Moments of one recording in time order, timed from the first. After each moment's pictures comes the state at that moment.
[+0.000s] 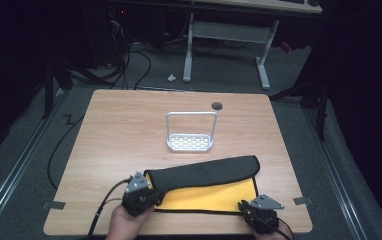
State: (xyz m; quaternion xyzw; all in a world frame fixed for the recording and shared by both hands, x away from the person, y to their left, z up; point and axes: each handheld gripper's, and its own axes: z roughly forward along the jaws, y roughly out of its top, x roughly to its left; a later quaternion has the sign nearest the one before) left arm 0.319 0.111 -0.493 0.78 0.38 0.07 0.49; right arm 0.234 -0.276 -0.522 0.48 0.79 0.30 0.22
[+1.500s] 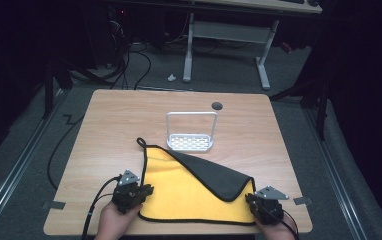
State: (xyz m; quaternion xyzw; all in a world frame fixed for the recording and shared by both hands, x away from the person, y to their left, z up) left arm 0.315 0.137 -0.530 0.80 0.43 0.06 0.41; right arm 0.250 -0.291 -0.520 0.52 0.77 0.29 0.23
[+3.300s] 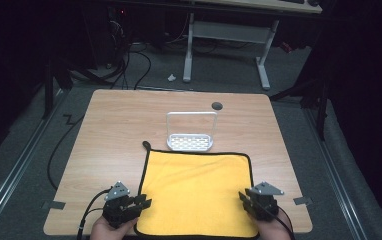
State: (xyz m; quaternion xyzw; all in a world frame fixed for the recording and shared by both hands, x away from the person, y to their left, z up) left arm 0.290 0.154 -0.525 0.78 0.41 0.03 0.47; right arm 0.257 -0.278 -0.512 0.51 0.78 0.29 0.22
